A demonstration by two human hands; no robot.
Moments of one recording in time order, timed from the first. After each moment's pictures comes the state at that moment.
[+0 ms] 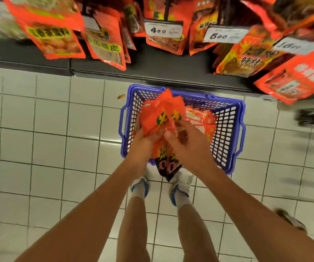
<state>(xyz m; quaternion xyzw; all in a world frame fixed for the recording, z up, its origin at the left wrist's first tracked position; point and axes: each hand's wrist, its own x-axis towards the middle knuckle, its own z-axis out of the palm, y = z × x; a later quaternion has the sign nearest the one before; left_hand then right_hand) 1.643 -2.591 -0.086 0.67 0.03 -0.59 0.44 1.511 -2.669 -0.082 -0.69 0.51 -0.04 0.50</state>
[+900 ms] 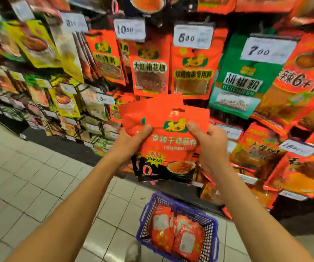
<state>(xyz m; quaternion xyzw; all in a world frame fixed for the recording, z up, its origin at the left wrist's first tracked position) 1.742 -2.619 0.469 0.62 -0.20 -0.34 0.67 1.586 -2.768 0.466 -0.59 0.33 -0.35 0.65</state>
